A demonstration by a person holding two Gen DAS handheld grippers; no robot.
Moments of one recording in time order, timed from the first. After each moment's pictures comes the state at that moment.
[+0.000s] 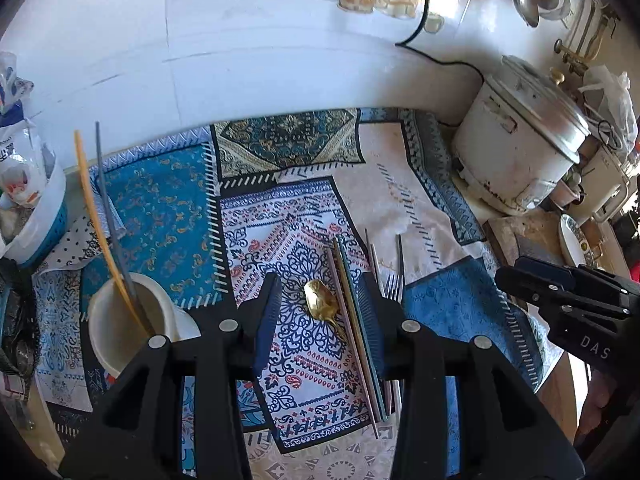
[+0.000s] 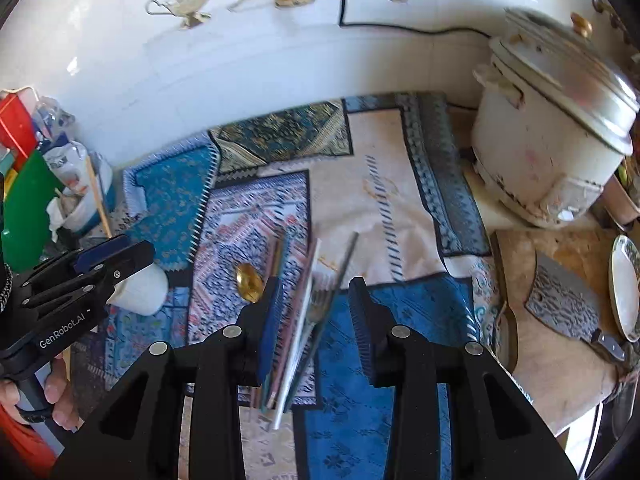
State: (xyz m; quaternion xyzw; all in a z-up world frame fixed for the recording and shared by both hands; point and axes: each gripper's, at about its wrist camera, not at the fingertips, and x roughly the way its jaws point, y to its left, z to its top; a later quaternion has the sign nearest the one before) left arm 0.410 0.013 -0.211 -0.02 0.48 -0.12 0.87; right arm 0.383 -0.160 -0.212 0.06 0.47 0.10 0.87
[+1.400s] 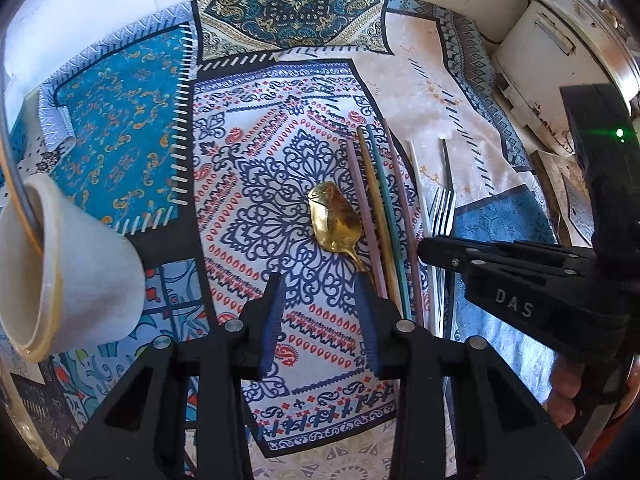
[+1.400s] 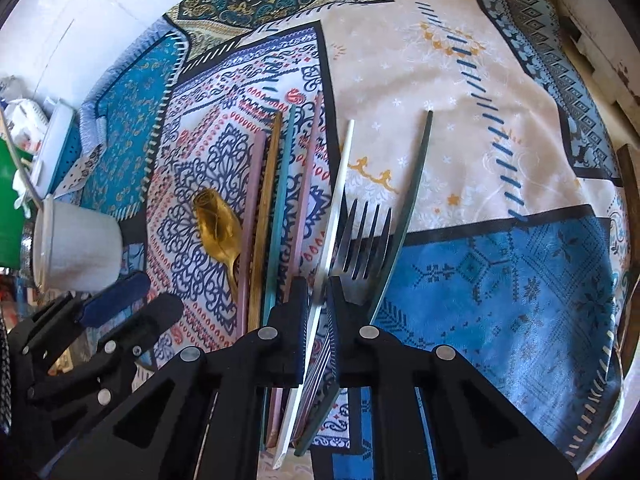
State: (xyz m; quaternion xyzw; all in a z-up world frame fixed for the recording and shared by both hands) left arm 0.428 0.003 -0.314 -0.02 0.59 -0.11 0.80; right arm 0.445 -0.118 -0.340 0.09 0.61 0.15 0.78
